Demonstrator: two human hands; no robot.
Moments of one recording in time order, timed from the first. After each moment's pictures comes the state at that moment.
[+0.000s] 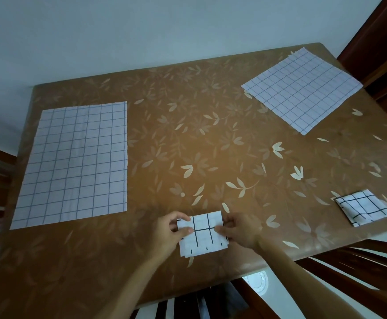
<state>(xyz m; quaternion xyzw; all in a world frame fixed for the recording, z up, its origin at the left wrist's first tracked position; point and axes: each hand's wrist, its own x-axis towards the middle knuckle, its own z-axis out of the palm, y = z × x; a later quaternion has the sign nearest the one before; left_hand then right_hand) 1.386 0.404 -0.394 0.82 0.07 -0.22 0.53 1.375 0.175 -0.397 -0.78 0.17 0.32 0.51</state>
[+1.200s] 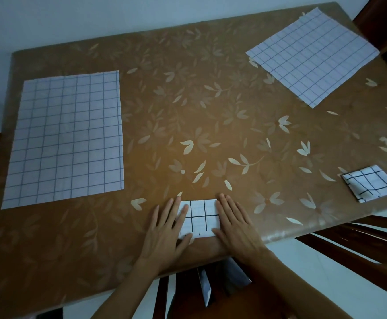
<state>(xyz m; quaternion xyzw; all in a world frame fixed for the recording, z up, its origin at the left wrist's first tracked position) 1.334 0.437 -0.465 0.95 -0.24 -0.18 0.04 1.306 0.191 -0.465 -0.98 -0.11 0.17 0.05</state>
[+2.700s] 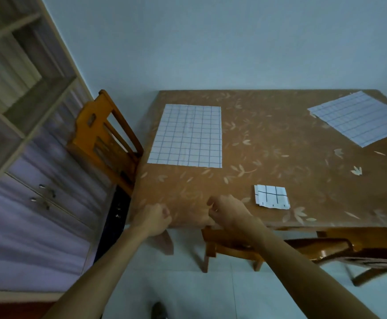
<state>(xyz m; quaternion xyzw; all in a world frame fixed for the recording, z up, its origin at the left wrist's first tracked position) 1.172 0.719 -0.290 0.94 0.09 -0.21 0.23 1.212 0.487 -0.288 -0.95 -0.15 0.20 0.20</state>
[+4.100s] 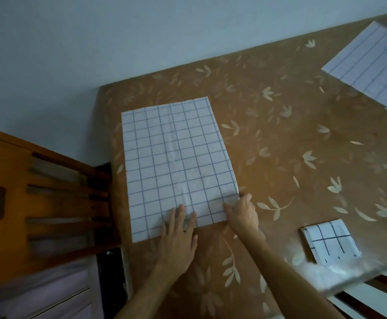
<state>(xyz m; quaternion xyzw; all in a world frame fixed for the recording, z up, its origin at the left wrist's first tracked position) 1.452 0.746 -0.442 0.96 -0.17 -0.22 0.03 1.482 0.553 -0.419 -0.85 0.38 0.16 0.33</state>
